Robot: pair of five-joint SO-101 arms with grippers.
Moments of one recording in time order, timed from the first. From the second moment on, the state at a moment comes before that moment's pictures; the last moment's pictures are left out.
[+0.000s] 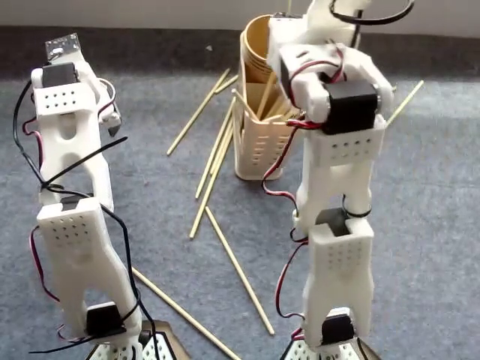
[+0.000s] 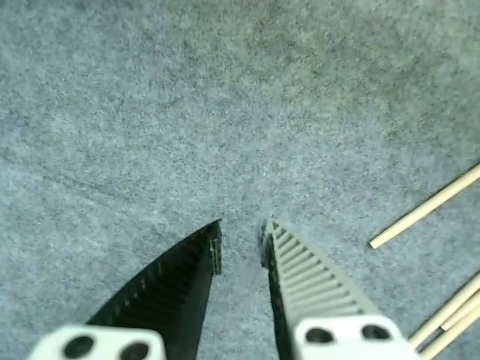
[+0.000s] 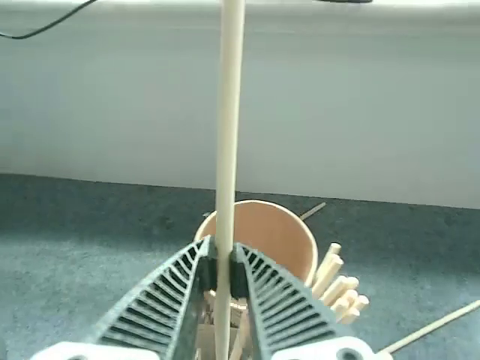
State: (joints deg) left arm -18.4 40.7 -49.1 93.2 18.2; right arm -16.4 32.4 -95.3 89.7 -5.9
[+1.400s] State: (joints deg) left arm -17.3 40.7 -48.9 93.2 18.2; right arm -10.9 -0.1 -84.1 100.4 1.5
